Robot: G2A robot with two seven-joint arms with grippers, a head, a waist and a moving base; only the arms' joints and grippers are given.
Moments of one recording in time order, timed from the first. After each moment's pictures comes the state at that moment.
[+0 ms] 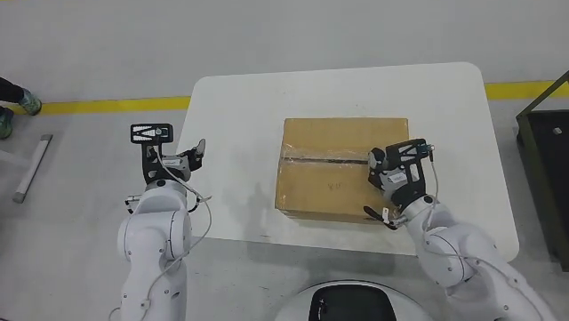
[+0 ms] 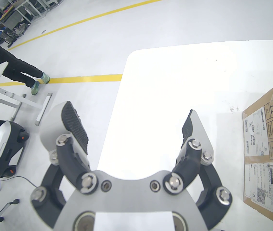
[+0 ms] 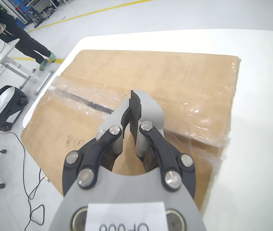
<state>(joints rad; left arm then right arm) 1.21 -1.33 -1.57 -2.00 1.61 0.02 -0.80 -1.43 -1.25 1.26 -2.04 -1.06 0.18 0.41</state>
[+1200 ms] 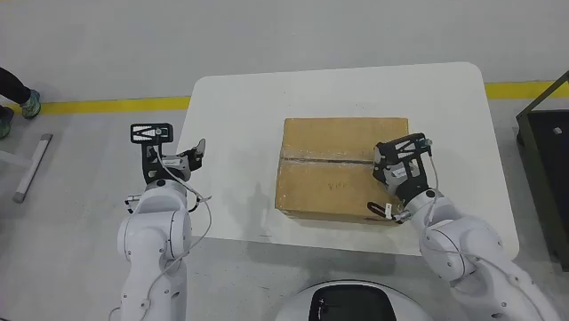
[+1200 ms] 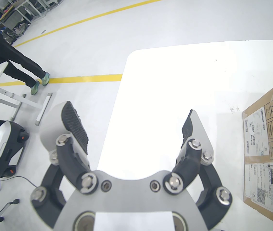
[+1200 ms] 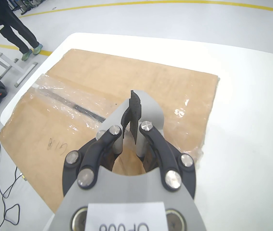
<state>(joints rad) 1.21 -1.33 -1.57 -2.00 1.61 0.02 -0.80 -1.41 -1.26 1.29 -2.03 -1.18 0.15 0.46</state>
